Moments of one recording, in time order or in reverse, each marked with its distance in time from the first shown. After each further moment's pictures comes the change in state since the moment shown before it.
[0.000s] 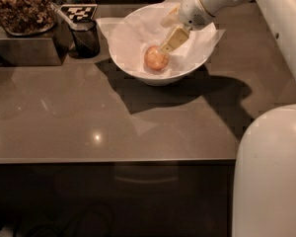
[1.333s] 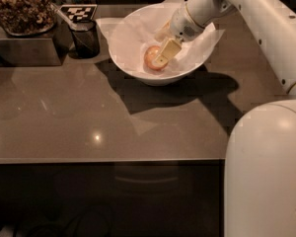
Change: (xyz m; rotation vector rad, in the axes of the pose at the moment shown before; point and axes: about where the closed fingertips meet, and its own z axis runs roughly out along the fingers) arm 0.013 0.015 0.039 -0.082 0.042 0.035
